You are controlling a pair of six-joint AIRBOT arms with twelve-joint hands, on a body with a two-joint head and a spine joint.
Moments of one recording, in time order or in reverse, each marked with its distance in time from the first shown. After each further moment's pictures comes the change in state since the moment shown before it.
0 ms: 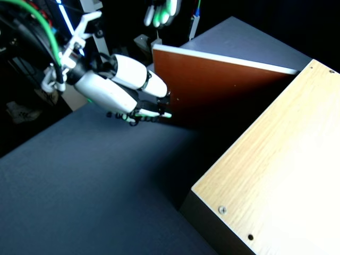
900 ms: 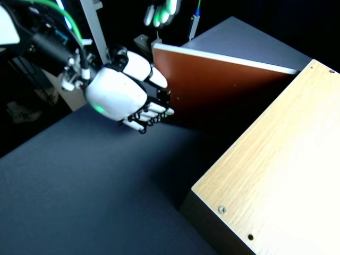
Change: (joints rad) left arm 0.000 0.000 0.000 0.000 0.000 0.000; right arm -0.067 -0.025 -0.020 -0.130 0.166 -0.446
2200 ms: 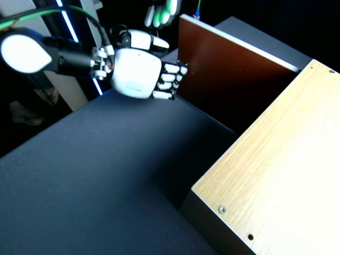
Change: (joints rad) left arm 0.000 0.000 0.000 0.000 0.000 0.000; right arm -0.249 -0.116 0.085 -0.186 0.733 -0.102
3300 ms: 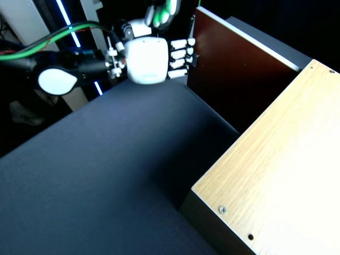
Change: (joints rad) left arm 0.000 0.000 0.000 0.000 0.000 0.000; right arm -0.100 -0.143 0.089 0.218 0.369 -0.319
